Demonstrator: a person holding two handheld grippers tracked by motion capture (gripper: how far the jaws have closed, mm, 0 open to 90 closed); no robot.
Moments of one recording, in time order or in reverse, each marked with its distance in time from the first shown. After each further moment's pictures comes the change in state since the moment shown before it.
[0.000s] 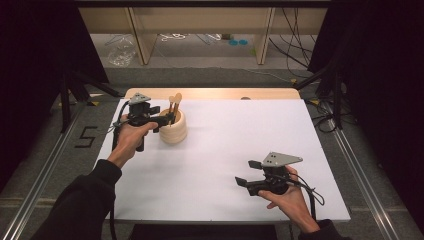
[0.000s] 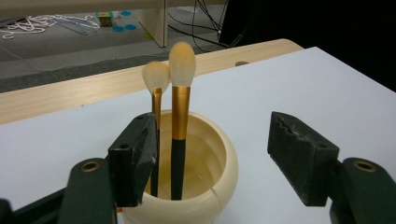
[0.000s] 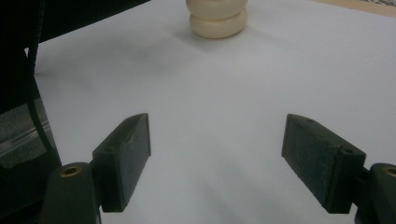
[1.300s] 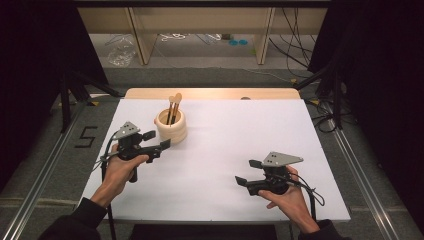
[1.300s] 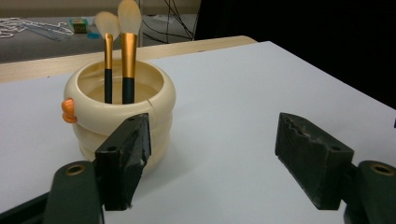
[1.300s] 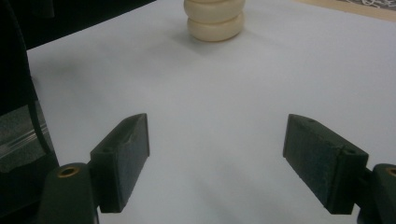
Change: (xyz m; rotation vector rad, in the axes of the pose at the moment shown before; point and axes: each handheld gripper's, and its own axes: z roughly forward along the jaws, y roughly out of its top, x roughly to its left) left arm -0.032 -0.063 -0.059 -0.056 -0.096 0.012; right arm 0.001 0.001 -0.001 -0.007 -0.011 0.006
